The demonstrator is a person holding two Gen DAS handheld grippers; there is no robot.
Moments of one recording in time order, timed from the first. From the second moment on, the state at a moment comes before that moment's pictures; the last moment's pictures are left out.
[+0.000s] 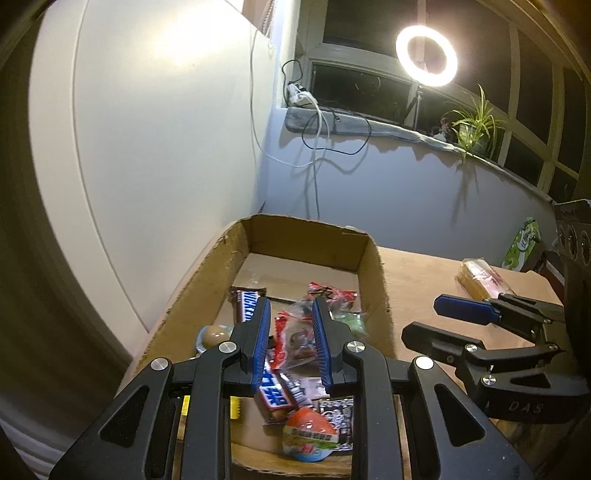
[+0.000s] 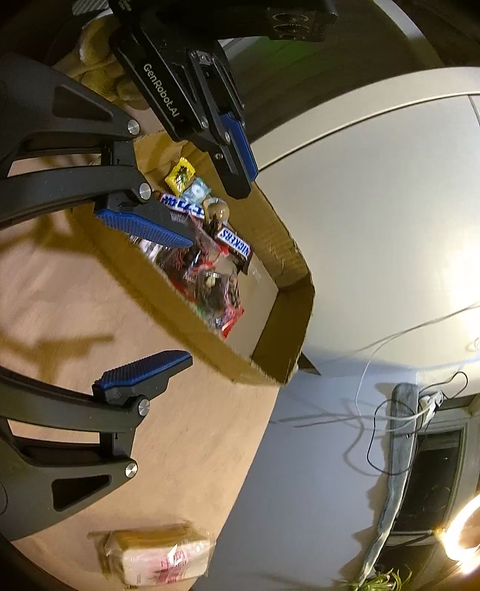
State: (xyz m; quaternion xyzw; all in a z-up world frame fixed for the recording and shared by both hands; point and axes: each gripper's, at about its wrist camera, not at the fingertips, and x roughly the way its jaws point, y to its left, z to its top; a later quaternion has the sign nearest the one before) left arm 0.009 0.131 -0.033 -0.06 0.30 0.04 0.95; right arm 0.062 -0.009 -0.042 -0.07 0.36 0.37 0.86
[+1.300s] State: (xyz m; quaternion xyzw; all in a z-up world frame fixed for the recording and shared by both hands) left arm 0.086 -0.045 -0.046 -0.10 0.37 -0.17 0.91; right arm 0.164 -0.247 -0.042 0.10 0.38 0.17 0.90
